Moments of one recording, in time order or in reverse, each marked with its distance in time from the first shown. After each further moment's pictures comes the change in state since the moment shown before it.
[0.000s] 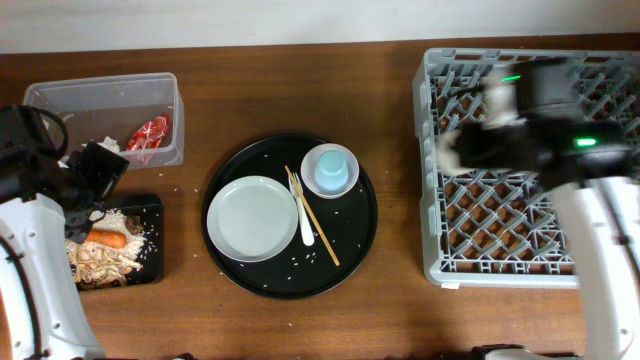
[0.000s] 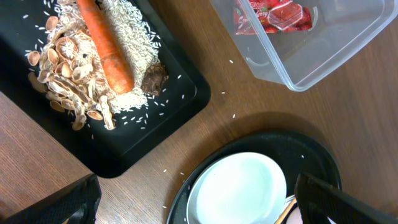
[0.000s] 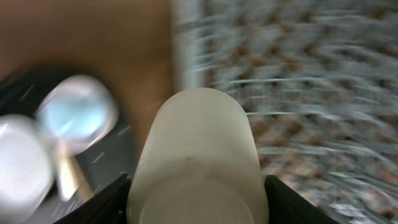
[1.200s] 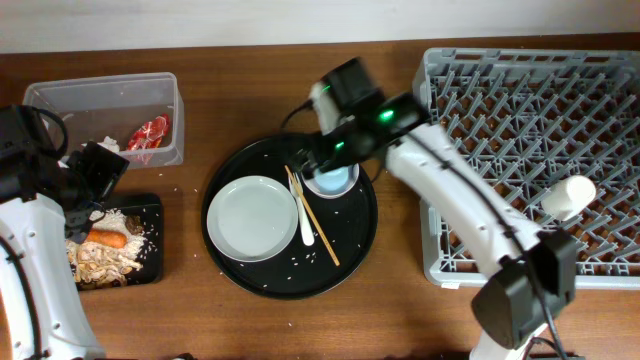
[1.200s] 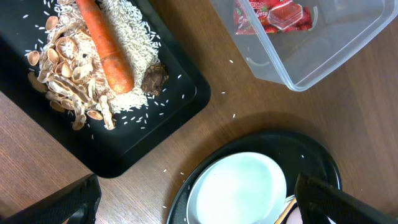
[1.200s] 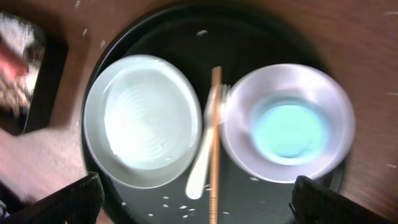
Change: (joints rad) left arm 0.000 0.000 0.000 0.000 0.000 0.000; right arm 0.595 0.444 0.153 0.224 -0.175 0.077
